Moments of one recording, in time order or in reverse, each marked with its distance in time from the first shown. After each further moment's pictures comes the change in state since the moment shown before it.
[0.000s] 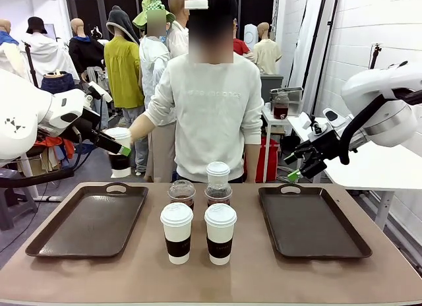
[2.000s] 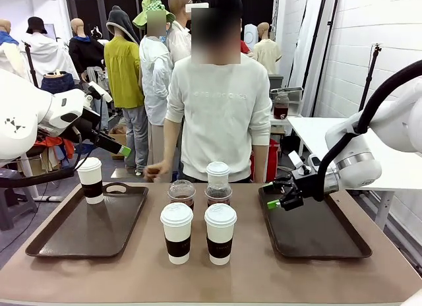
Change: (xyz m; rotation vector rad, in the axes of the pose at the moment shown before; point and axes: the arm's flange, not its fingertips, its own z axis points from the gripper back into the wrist) left arm 0.000 0.000 0.000 0.000 0.000 0.000; right arm -0.108 -0.038 -0.130 0.130 -0.361 0.035
